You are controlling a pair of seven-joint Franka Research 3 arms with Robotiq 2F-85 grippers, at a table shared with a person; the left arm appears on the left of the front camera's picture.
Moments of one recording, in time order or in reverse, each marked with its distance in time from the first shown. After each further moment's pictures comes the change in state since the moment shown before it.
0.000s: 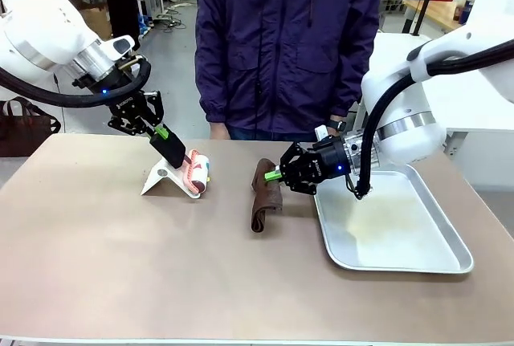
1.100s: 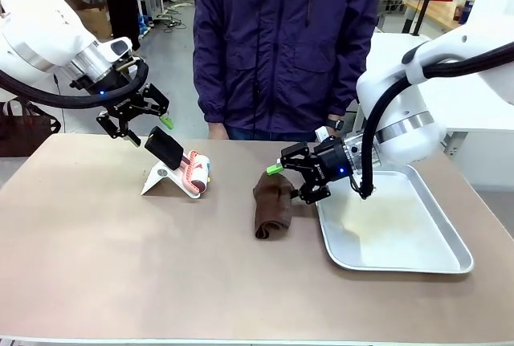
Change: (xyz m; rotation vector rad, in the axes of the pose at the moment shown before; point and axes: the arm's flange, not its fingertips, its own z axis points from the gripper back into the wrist) left arm 0.001 0.007 0.002 0.006 -0.003 0.009; right arm 0.002 -0.007 0.003 -0.111 -0.007 0.043
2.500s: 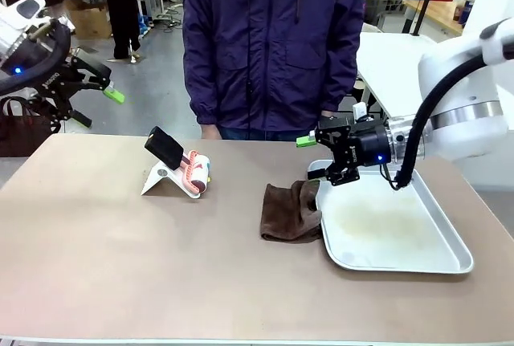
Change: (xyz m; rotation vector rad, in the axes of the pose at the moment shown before) left arm -0.091 0.026 0.110 -0.148 -0.109 -0.058; right arm -0.044 0.018 0.075 0.214 -0.075 0.126
